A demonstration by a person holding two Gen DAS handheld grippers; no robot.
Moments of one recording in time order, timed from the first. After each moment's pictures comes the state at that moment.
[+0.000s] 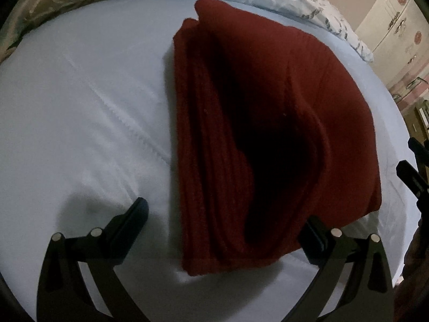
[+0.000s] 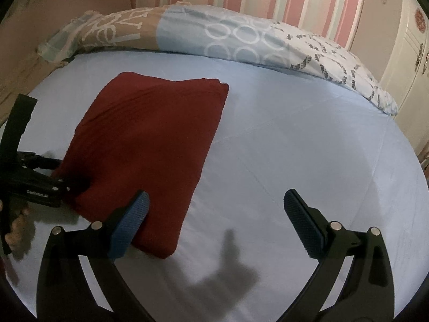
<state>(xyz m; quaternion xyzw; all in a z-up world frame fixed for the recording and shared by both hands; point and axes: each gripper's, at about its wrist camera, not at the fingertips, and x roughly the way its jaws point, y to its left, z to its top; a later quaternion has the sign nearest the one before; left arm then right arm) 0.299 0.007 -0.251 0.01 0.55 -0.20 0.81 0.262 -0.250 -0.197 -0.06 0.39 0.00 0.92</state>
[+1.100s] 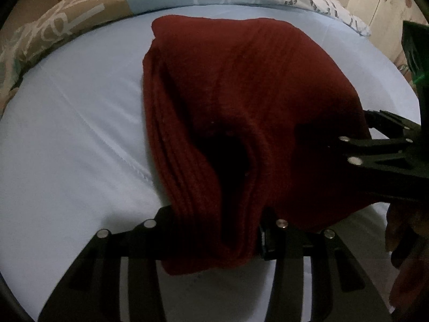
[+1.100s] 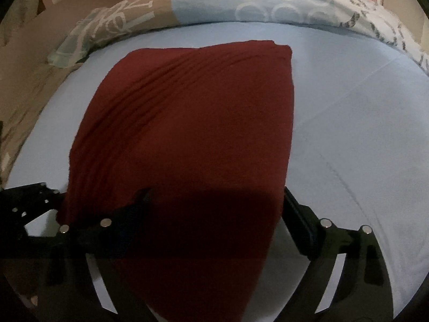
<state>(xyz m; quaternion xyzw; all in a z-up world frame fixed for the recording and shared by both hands) 0.290 -0.056 -0.235 0.10 0.52 -0.18 0.83 0.346 -0.218 -0.245 0.04 0.46 0.09 0.88</state>
